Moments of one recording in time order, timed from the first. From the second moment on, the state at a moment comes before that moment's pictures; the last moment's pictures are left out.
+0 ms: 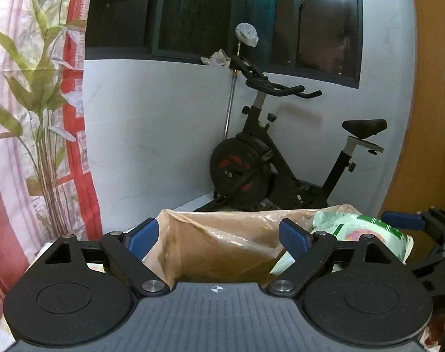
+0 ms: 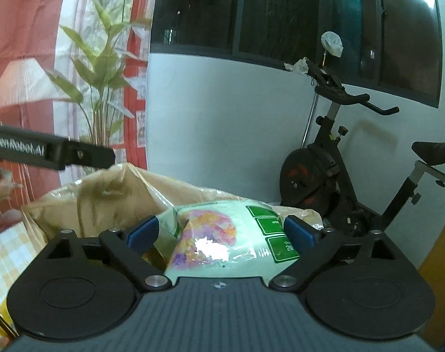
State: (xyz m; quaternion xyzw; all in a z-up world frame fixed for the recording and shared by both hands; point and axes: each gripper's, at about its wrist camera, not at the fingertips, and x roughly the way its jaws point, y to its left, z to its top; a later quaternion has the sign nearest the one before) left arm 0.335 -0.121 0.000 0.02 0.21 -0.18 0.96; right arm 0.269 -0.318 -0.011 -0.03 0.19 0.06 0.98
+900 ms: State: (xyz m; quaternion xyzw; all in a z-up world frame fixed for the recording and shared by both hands) left arm 0.310 -0.101 -0.001 0.01 0.22 -0.16 0.96; right arm 0.286 -0.349 -0.005 0.07 0.26 0.07 0.96
